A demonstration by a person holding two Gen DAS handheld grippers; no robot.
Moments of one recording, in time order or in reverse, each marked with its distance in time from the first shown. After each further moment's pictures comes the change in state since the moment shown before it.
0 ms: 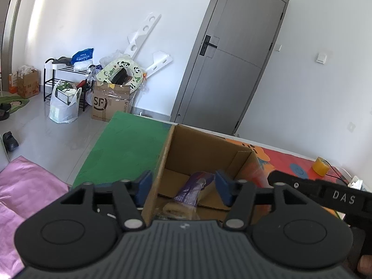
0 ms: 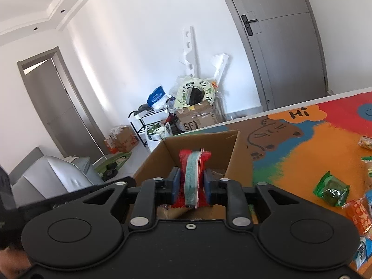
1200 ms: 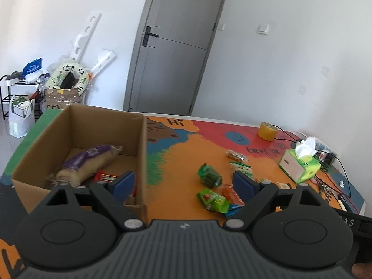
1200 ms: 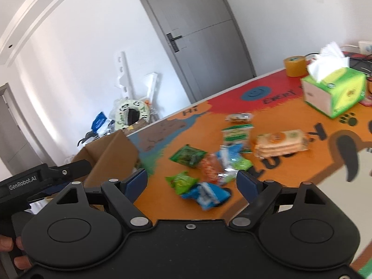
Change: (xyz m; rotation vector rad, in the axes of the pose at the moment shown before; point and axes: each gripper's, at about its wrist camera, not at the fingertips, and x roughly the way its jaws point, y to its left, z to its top) left arm -0.017 -0.128 -0.060 0.172 0.040 -0.188; right arm -0.139 -0.131 -0.063 0.183 -0.095 -0.265
